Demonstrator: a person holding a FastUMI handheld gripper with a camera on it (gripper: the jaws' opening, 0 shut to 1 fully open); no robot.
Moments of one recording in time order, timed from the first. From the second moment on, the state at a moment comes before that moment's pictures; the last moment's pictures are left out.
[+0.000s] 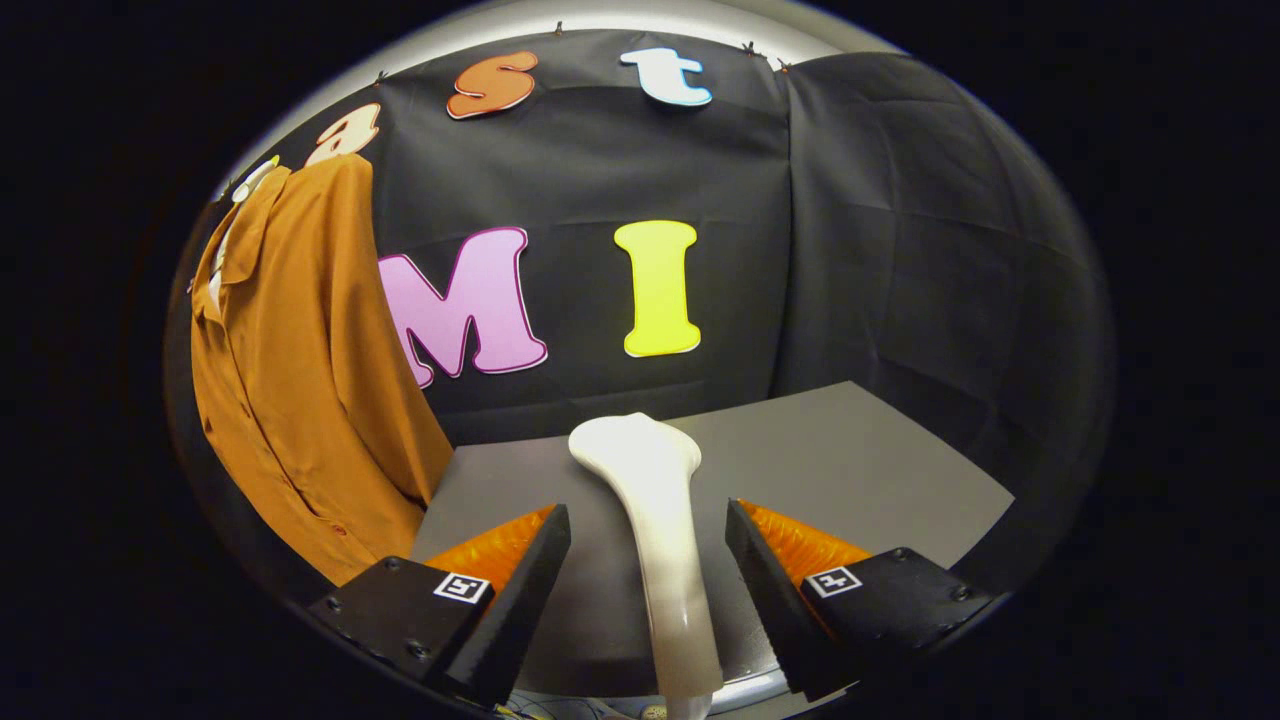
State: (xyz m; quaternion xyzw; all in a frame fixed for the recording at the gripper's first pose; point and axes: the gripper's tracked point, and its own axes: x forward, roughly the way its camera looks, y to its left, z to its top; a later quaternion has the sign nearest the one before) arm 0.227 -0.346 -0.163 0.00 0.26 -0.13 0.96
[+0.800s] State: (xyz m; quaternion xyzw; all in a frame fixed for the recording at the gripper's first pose) arm 0.244 -0.361 -0.216 -0.01 0.35 -0.11 0.93
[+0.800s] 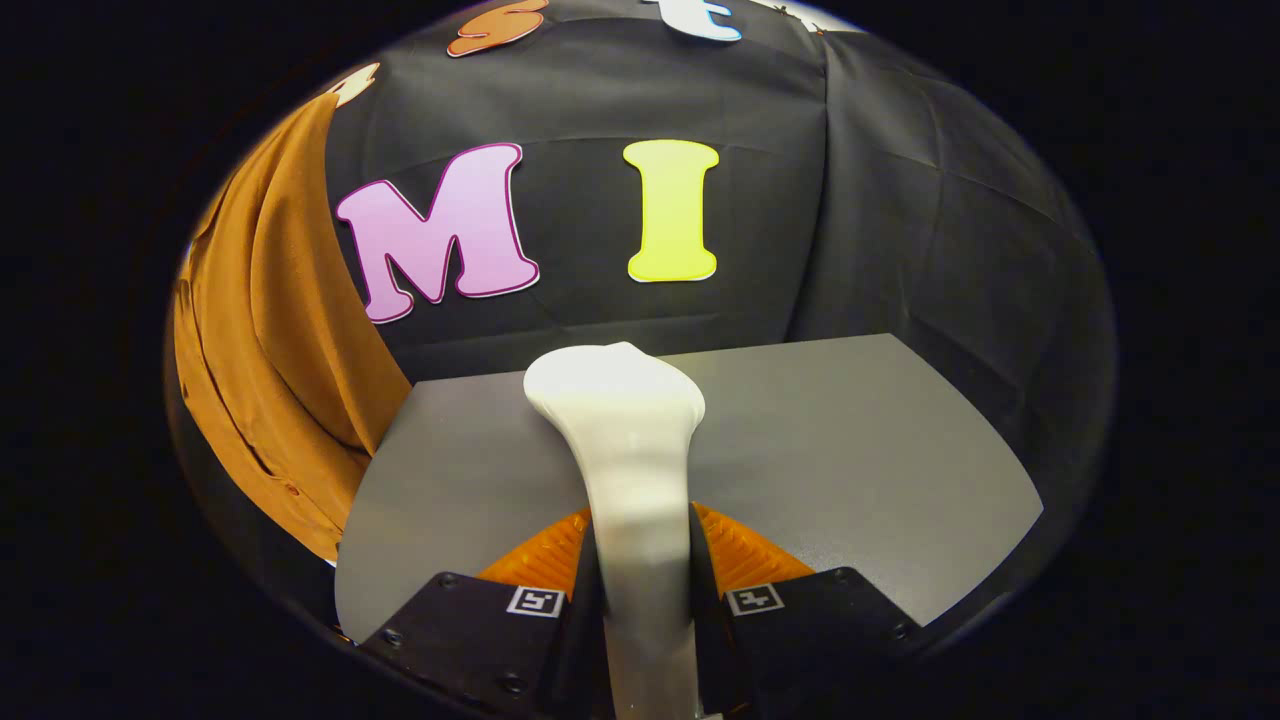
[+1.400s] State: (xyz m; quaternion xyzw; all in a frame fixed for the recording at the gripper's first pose) arm 0.208 -0.329 -0.143 0.01 0.26 -0.11 0.96
